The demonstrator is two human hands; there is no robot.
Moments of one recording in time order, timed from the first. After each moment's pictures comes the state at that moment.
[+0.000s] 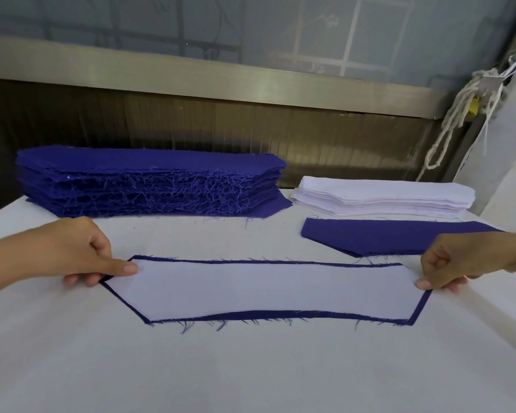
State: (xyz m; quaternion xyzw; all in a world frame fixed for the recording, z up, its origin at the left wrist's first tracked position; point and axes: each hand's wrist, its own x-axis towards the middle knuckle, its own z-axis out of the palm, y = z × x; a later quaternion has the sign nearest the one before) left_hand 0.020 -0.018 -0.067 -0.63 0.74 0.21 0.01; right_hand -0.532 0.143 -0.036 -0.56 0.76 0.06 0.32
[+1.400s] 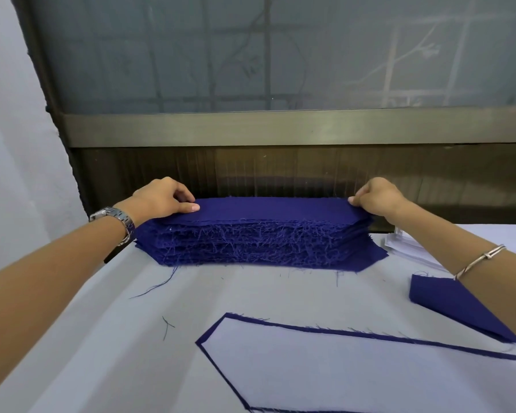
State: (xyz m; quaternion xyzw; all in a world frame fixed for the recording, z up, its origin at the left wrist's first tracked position) left_hand 0.047 -0.150 0.010 -0.61 0.77 0.07 -0.17; right_hand -0.353 -0.118 -0.011 -0.55 0.75 -0.34 0.12
